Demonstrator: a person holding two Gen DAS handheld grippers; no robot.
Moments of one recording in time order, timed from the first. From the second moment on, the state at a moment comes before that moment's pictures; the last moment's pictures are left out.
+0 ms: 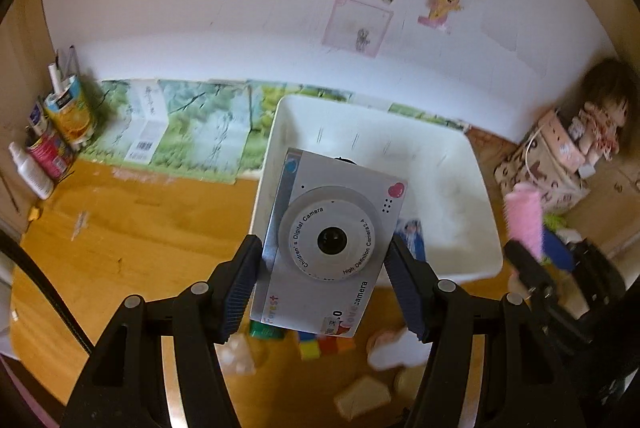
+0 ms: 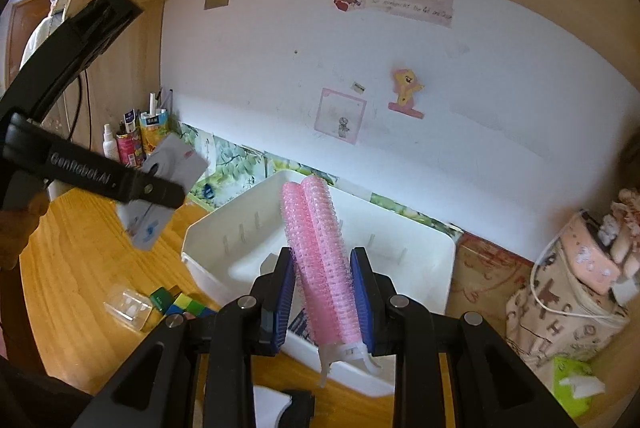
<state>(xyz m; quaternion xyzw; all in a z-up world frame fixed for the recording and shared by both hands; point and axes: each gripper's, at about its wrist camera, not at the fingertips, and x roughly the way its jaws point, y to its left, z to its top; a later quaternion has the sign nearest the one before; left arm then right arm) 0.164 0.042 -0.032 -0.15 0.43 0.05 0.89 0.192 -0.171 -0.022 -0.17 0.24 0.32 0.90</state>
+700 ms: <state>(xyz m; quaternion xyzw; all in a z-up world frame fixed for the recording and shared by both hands) 0.191 0.037 -0.066 -0.19 0.36 0.03 0.91 0.242 -0.178 -0.071 -0.11 0.27 0.35 0.89</state>
